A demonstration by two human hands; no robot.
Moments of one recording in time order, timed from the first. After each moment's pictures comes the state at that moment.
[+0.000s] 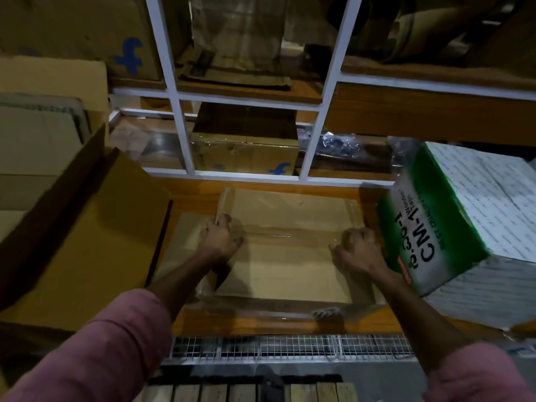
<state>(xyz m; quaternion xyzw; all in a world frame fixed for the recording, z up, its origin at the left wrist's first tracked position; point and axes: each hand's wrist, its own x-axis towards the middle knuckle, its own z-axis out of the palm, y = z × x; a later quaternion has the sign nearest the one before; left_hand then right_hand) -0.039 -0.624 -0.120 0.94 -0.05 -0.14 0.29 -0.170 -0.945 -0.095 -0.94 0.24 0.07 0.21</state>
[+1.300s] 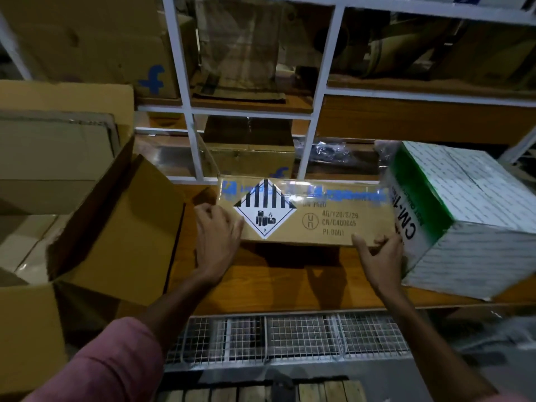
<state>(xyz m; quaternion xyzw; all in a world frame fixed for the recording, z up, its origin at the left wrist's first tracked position) -0.149 -0.585 -0.054 0.91 -0.09 0.17 0.37 -0.281 -0.894 -0.069 -0.82 0.29 -0.28 0.41</state>
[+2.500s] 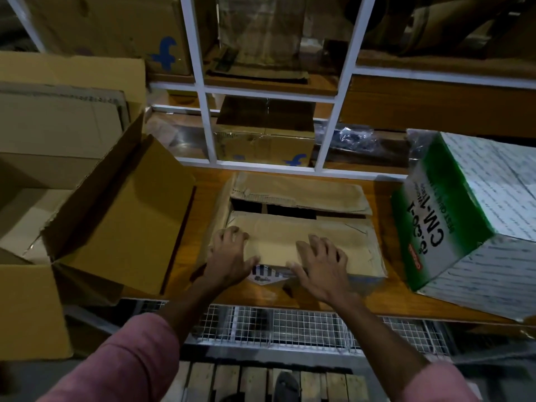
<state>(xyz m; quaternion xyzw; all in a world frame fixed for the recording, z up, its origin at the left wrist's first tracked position) -0.151 -0.587 -0.130 0.97 -0.15 -0.04 0.19 -0.225 -0.830 -0.139 -1.00 0.03 0.01 0.07</state>
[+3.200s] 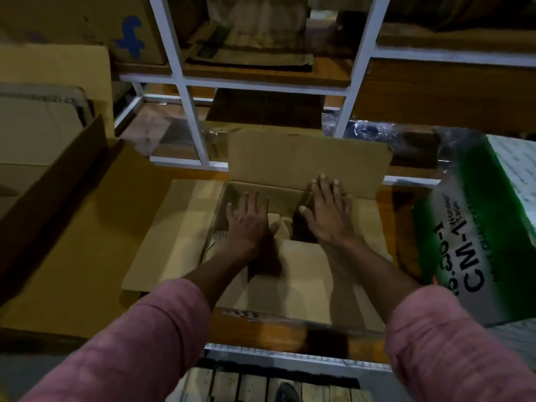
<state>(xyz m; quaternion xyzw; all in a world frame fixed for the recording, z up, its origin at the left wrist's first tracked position) -0.015 -0.699 -0.110 0.98 -0.15 -0.05 0.09 -0.026 -0.908 -0.116 -0.99 0.05 -0.01 0.15</state>
